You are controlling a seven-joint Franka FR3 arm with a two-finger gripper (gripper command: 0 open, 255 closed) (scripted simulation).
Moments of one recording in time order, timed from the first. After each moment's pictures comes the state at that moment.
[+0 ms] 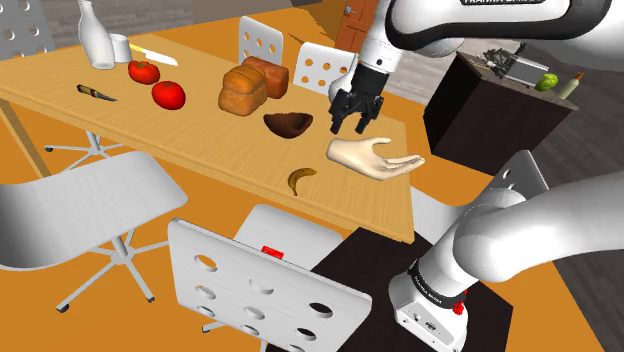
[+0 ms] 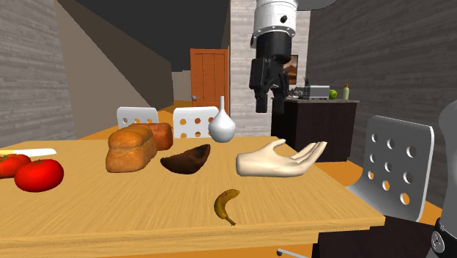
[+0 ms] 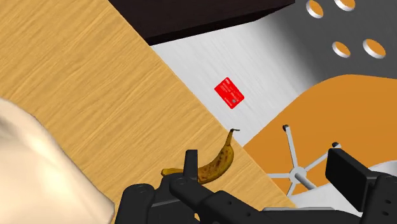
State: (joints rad) arm -0.01 -0.54 -0.02 -2.42 0.13 1.85 0.16
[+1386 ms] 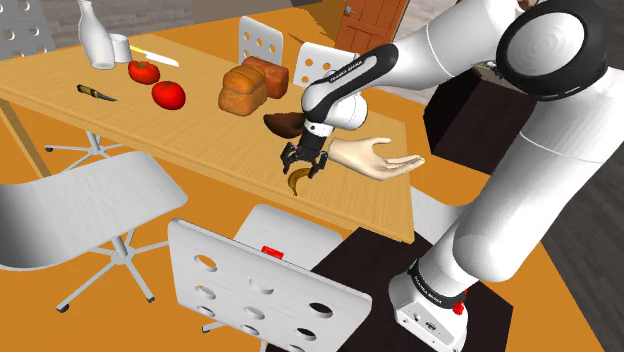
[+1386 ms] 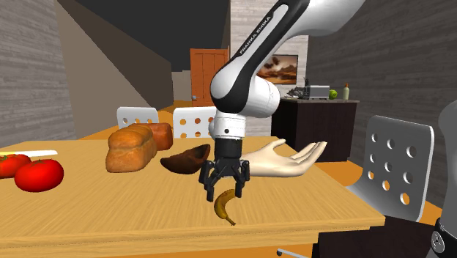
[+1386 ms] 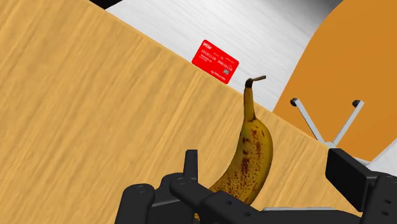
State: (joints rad) arm -0.01 0.15 -0.04 -2.36 0.43 2.40 0.15
